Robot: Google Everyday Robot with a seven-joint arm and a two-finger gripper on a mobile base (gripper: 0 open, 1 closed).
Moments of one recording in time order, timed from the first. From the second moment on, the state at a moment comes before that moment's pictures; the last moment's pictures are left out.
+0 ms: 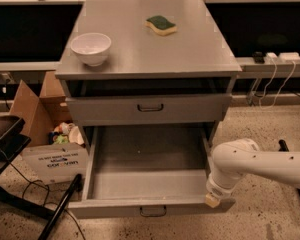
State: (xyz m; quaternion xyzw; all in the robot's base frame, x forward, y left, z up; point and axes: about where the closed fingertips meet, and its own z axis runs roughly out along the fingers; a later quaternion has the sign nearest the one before) arm 0.426 -0.216 0.448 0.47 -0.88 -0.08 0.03
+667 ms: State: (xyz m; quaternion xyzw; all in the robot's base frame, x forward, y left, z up) arm 0.341 -0.222 0.464 0.41 -0.91 -0.10 0.05
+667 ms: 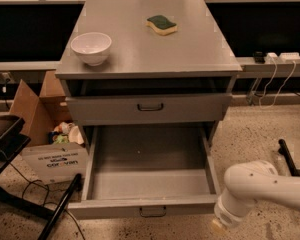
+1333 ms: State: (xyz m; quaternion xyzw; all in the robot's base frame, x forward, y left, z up) arm 0.330 -0.198 0.471 0.46 -0.88 -0.09 0.05
